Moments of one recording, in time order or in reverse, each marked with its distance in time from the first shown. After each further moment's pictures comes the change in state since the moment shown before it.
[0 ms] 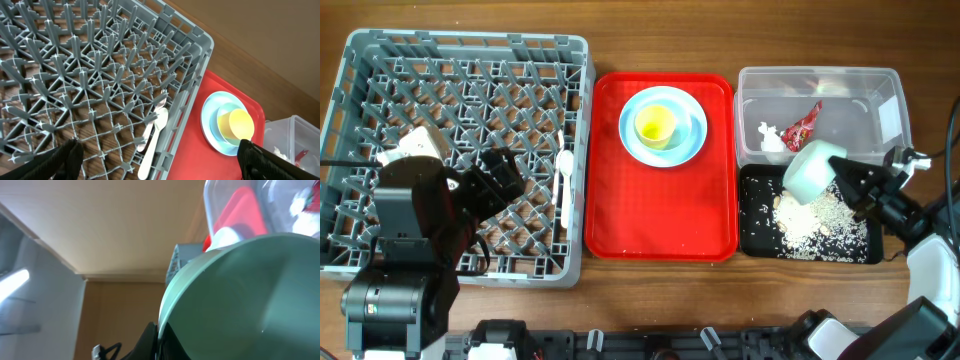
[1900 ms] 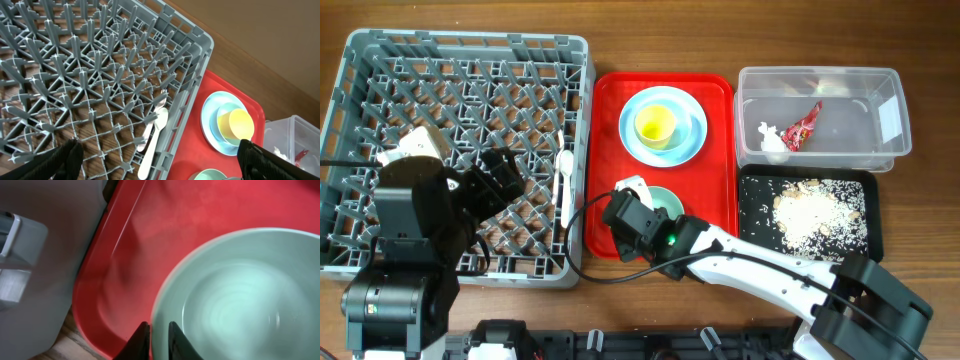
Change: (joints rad) left arm 0.000 0.000 0.000 0.000 0.000 0.000; right arm 1.775 0.304 0.251 -0.029 1.590 0.047
